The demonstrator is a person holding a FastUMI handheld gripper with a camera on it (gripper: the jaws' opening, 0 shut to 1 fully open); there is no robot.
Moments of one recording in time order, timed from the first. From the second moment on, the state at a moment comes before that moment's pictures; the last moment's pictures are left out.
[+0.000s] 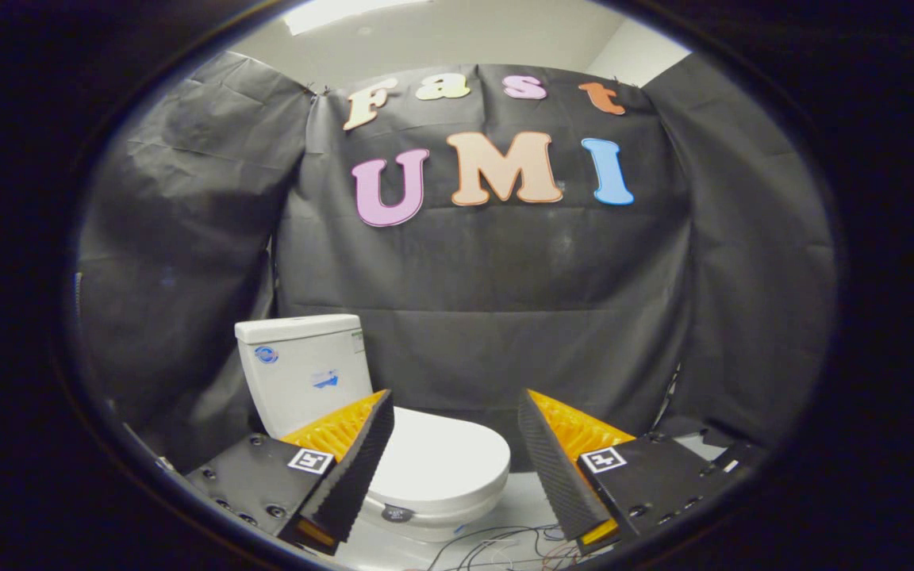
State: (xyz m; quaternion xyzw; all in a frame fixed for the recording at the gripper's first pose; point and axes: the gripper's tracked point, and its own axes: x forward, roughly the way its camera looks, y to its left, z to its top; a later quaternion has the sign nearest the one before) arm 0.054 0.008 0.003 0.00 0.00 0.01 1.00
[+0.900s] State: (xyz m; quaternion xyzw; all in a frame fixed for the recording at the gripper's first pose) arm 0.122 0.028 -0.020 0.24 -0.10 -0.20 0.95
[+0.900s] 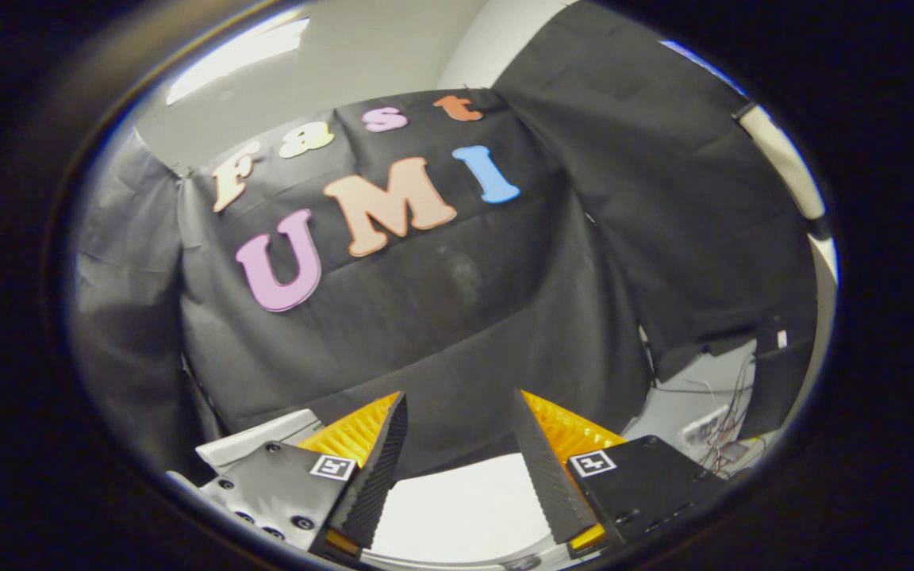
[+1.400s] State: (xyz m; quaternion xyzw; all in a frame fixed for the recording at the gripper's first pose) arm 0.117 0.065 -0.148 0.40 -0.04 -0.28 0.87
